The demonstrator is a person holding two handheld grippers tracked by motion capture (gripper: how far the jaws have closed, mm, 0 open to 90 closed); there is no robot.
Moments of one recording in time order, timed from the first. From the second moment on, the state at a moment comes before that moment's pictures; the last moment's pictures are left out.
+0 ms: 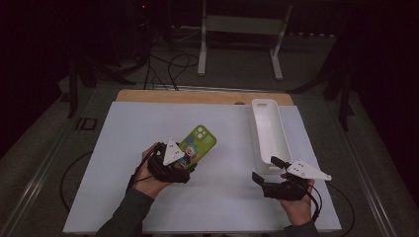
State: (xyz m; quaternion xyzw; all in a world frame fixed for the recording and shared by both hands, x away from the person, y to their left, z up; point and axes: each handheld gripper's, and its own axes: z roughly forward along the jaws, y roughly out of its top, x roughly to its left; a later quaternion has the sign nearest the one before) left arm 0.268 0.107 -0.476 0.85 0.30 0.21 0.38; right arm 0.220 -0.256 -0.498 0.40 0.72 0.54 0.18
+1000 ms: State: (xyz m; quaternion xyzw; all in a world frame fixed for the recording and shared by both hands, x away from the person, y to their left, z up) left arm 0.261 0.093 -0.469 0.86 0.26 0.21 0.39; right arm 0.239 -0.240 -0.485 0.40 0.73 0.54 0.14
